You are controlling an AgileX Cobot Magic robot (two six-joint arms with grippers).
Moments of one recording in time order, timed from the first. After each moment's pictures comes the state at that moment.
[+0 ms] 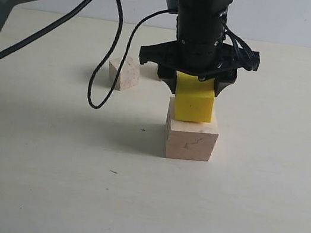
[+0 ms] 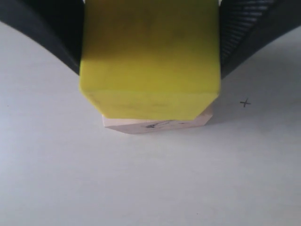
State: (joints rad) left arm -0.86 2.26 -2.10 0.06 1.22 -0.84; right arm 0.68 0.34 -0.48 -0.71 0.51 0.64
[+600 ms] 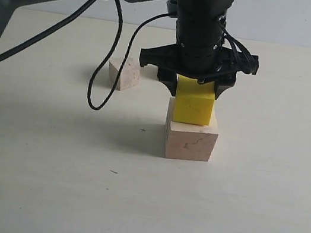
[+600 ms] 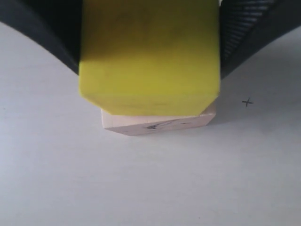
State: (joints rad) left arm -0.86 2.28 -2.08 0.05 1.21 -0.82; right arm 0.68 0.34 -0.48 -0.71 0.51 0.64
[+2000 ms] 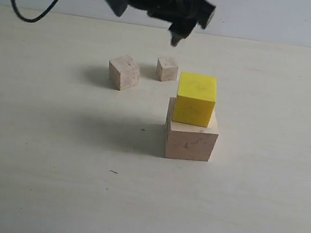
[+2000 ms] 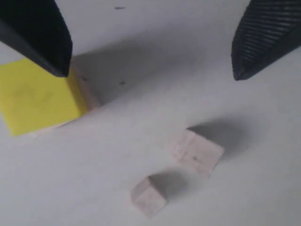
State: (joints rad) left arm -0.83 1.92 -1.84 0.30 1.22 -0.45; right arm 0.68 0.75 -0.56 -0.58 0.59 0.61
